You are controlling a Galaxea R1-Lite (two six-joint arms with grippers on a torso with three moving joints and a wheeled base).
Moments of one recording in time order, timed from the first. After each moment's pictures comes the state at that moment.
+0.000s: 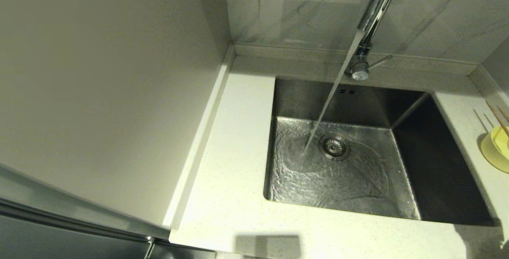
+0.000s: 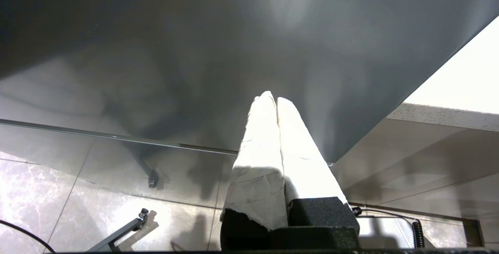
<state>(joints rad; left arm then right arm) 0.00 0.00 0.00 0.00 0.02 -0.02 -0.17 1.04 -0.52 0.41 -0.26 0.32</state>
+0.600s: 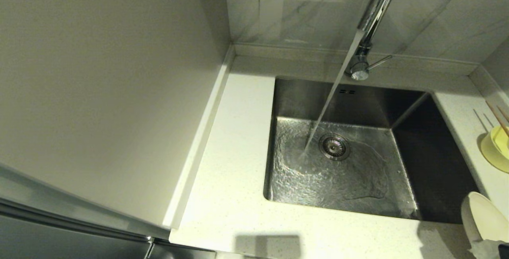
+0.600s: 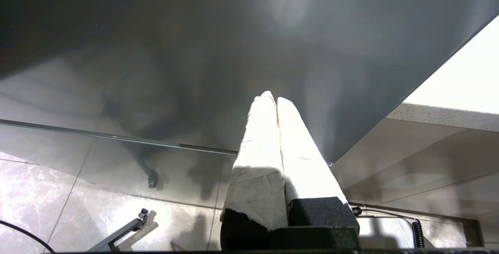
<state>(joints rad) 0.00 0.00 0.00 0.00 0.02 -0.02 0.42 1.01 -0.67 0.51 -0.26 0.30</state>
